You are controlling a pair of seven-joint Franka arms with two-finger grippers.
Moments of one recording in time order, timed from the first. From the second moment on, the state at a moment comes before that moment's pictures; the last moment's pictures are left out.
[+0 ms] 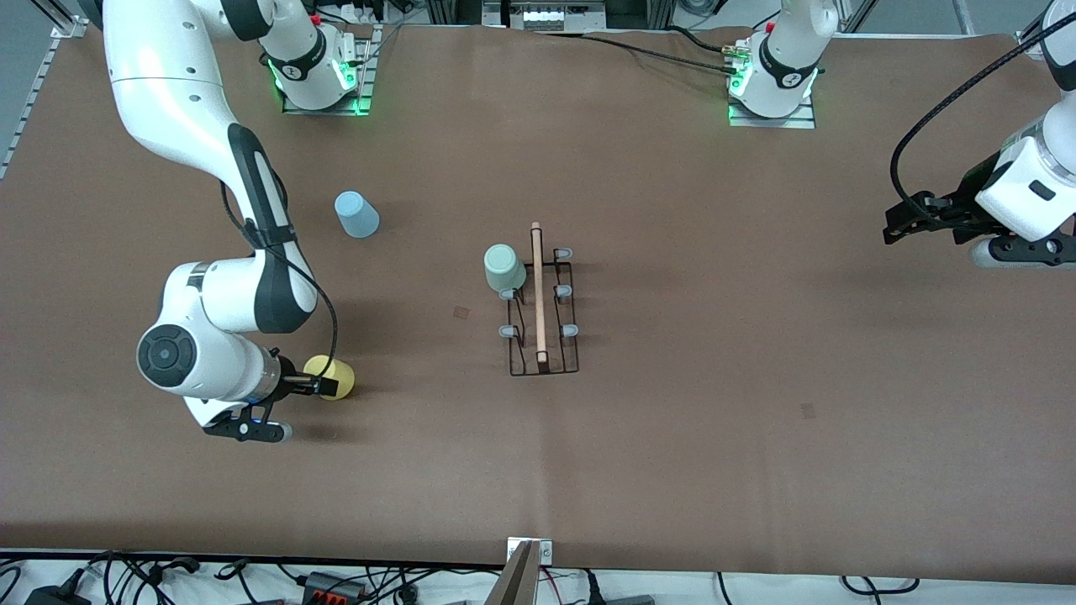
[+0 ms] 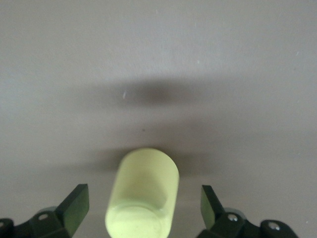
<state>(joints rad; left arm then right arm) 0.07 0.04 -0.09 -1.65 -0.02 1.65 -0.05 0.28 0.80 -0.18 -1.29 0.17 2.05 0.18</state>
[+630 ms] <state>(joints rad) 0.07 0.05 -0.09 -1.65 -0.02 1.65 -0.05 0.28 0.82 -0.18 -1.31 0.19 2.02 0.18</state>
